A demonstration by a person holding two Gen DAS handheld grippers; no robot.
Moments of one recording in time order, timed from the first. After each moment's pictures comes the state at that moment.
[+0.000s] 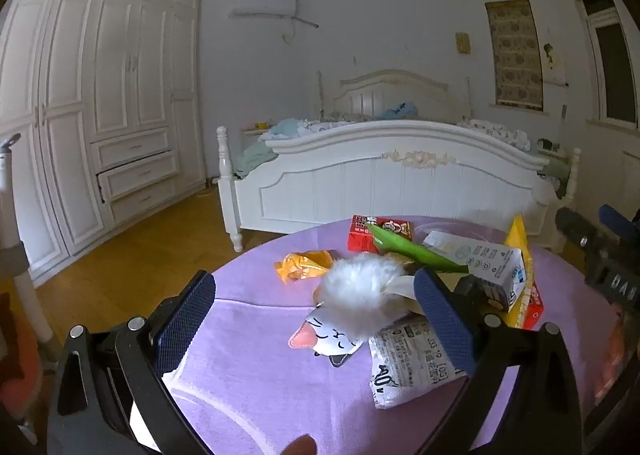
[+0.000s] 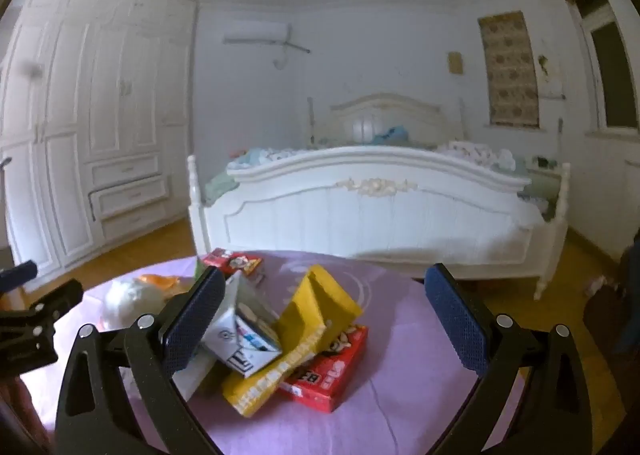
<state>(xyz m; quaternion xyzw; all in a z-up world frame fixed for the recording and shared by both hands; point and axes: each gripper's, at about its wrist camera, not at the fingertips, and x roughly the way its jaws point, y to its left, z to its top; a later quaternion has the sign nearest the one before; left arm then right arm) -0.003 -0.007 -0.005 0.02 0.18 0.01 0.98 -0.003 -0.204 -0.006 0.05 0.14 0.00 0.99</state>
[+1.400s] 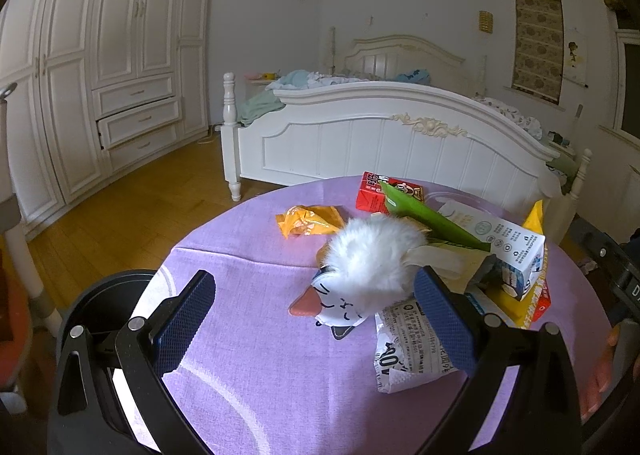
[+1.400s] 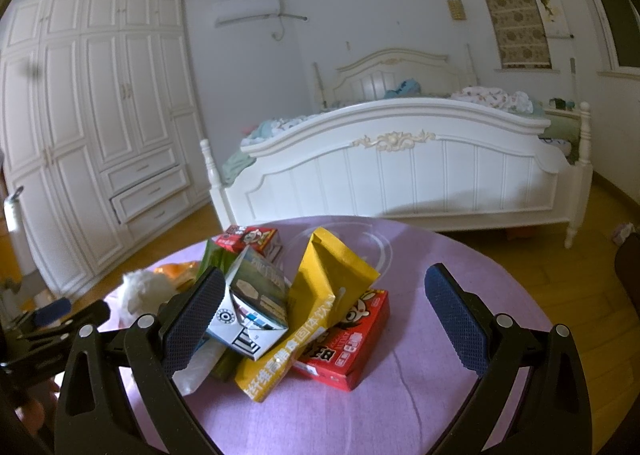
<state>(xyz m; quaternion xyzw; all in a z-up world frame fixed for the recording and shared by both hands) 0.015 0.008 -0.019 -0.03 0.27 0.02 0.96 0.019 -0.213 -0.026 0.10 0.20 0.05 0.97</state>
